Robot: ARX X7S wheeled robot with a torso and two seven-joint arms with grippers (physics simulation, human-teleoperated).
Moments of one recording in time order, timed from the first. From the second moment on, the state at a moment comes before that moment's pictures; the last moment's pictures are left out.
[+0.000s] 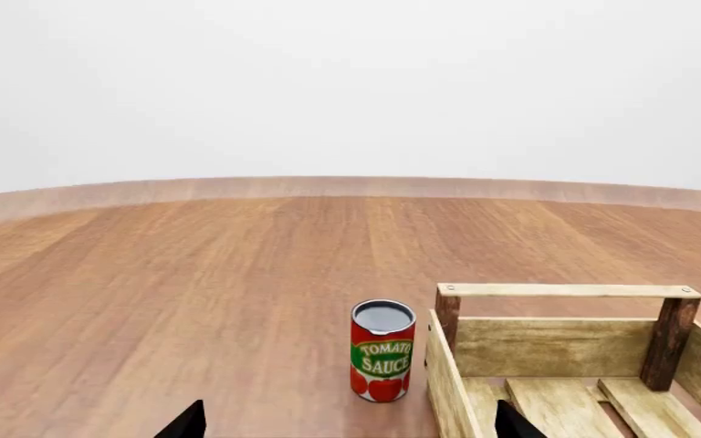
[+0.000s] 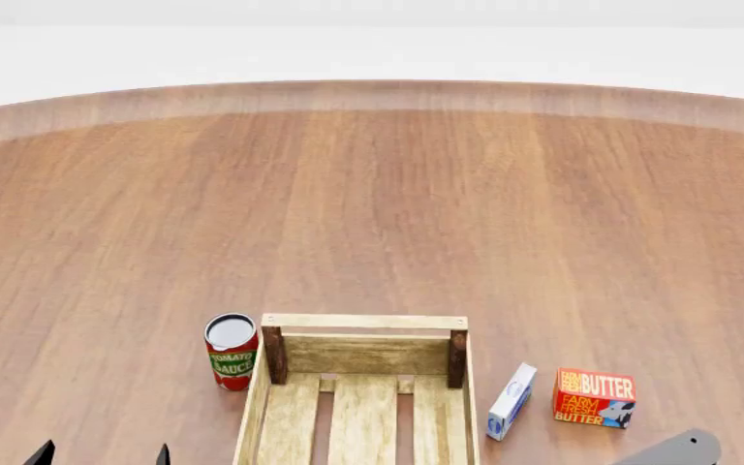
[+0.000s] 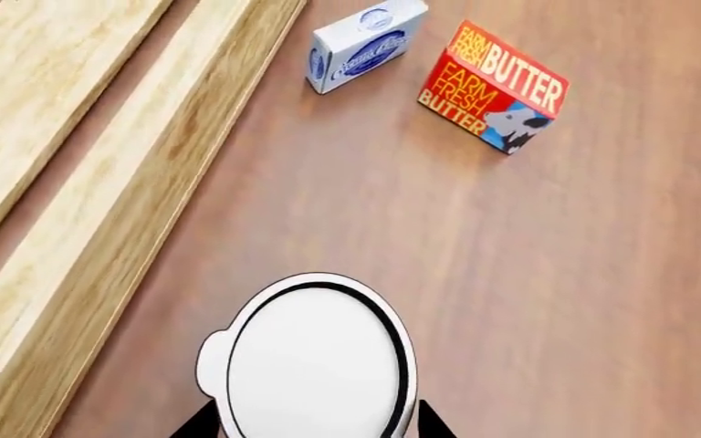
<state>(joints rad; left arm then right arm) -0.01 -0.23 0.27 0.00 -0.25 0.05 -0.24 0.34 0.67 -0.28 -0.25 0.42 1.23 -0.13</state>
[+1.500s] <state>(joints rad) -0.03 -0.25 0.30 -0.02 -0.27 0.07 -0.27 1.30 0.89 -0.75 -0.36 1.14 1.51 -0.05</state>
